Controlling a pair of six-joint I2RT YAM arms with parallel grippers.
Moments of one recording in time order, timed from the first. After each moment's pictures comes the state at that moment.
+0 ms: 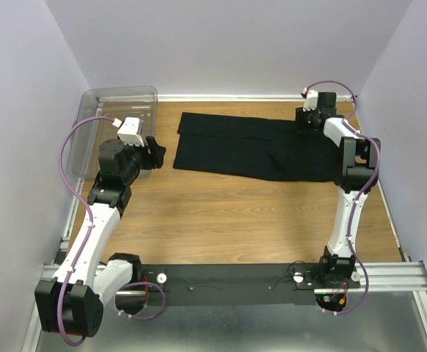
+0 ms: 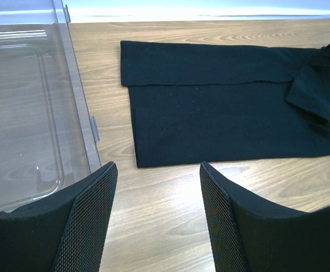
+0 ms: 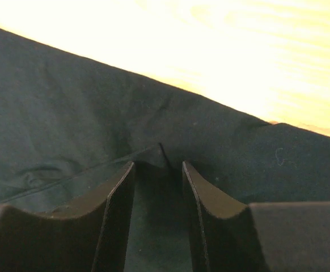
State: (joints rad) left arm -0.12 0.96 0.76 -0.05 0.21 -0.17; right arm -0.05 2.29 1.75 -0.23 -0.29 -0.18
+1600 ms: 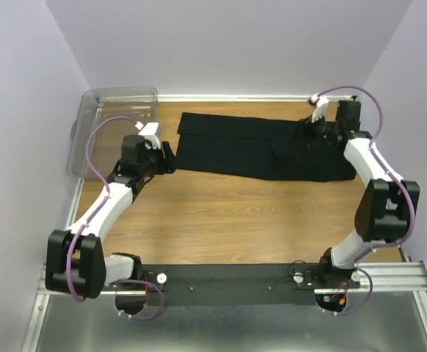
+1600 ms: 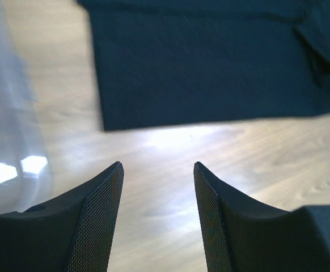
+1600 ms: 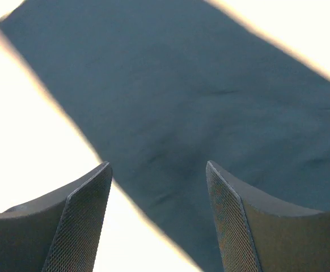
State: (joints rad) left arm -0.16 1.22 0.76 -0.03 0.29 -0.24; right arm -0.08 1.69 1.28 -0.27 -0.69 -0.28
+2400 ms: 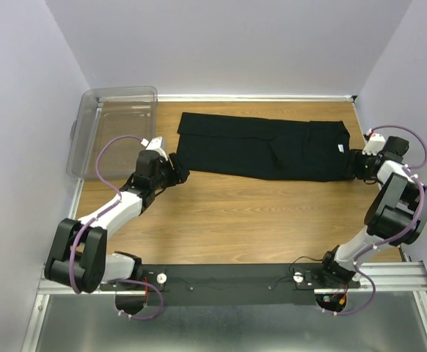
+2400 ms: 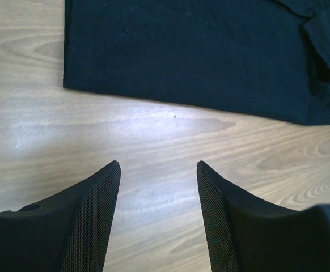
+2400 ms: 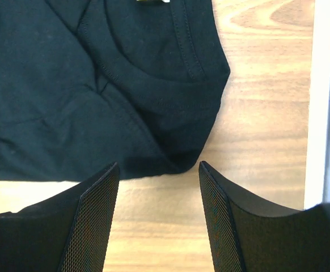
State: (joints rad) left arm -0.30 1.27 0.58 0.16 0.14 -0.52; right arm -0.52 1.66 0.99 -0.25 -0.36 -0.34
